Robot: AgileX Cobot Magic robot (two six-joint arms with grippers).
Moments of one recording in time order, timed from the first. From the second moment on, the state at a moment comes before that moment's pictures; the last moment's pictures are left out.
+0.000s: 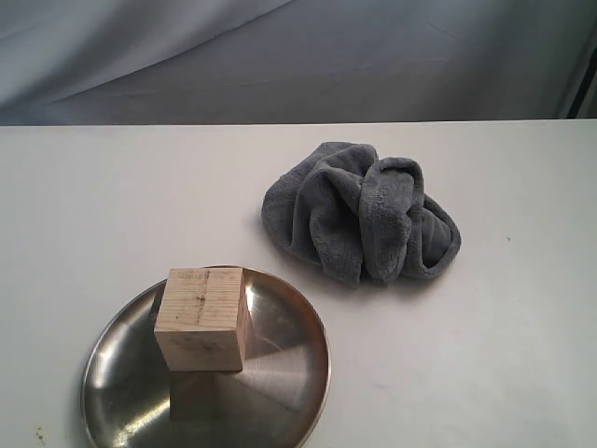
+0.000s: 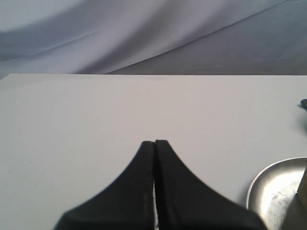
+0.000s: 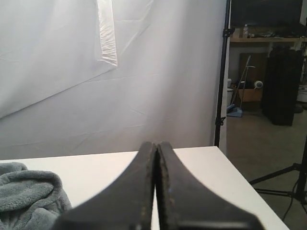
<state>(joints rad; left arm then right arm) 0.03 0.00 0.00 0.08 0.30 -0.06 -0.16 0.16 -0.09 -0.36 -0.04 0.36</state>
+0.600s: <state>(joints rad) 0.03 0.00 0.00 0.08 0.30 -0.06 -0.16 0.16 0.00 -0.25 -0.08 0.35</state>
